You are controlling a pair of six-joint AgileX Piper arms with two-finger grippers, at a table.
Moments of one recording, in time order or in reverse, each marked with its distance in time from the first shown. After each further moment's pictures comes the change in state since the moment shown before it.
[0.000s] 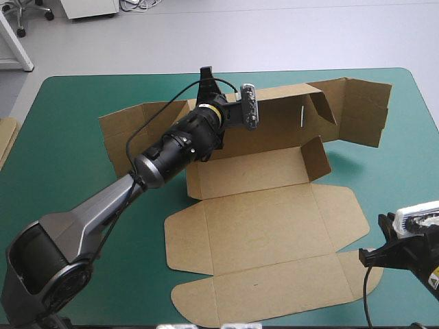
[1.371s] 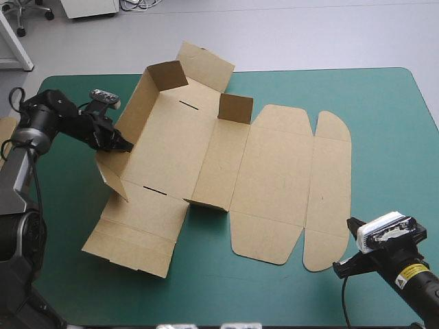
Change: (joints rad) left arm 0.861 -0.002 0.117 -1.193 0.428 0.311; right arm 0.000 -0.026 0.295 0.167 -0.359 -0.281
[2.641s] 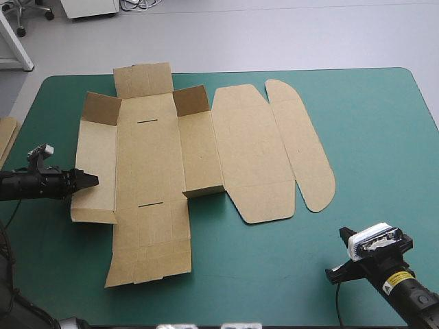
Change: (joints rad) left arm 0.525 -0.010 0.526 -0.574 -0.072 0.337; right arm 0.000 0.000 0.198 0.009 -0.193 0.016
